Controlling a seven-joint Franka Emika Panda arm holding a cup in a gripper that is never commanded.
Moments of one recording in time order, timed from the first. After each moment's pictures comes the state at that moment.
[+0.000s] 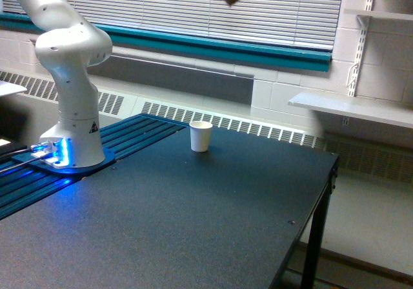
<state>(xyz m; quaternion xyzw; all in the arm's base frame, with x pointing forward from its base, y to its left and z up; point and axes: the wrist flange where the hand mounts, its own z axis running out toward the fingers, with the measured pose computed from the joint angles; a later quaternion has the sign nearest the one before) 0.365 0.085 0.606 -0.91 0.22 -0.35 0.09</state>
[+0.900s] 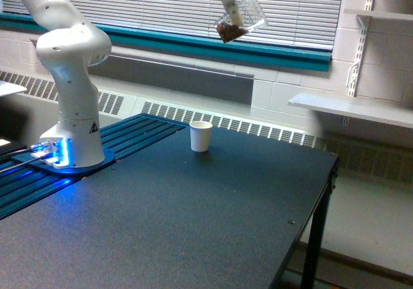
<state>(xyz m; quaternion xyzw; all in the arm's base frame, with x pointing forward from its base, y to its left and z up) 0.362 0.143 0.536 -0.94 0.19 -0.27 0.05</state>
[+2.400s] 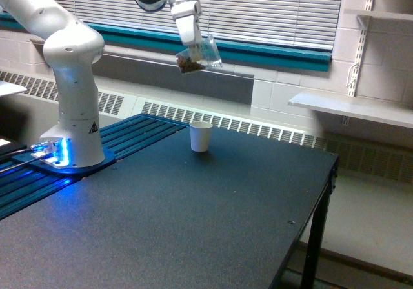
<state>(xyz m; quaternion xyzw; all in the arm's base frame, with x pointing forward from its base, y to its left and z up) 0.246 0.193 0.425 -0.97 0.20 -0.15 0.05</state>
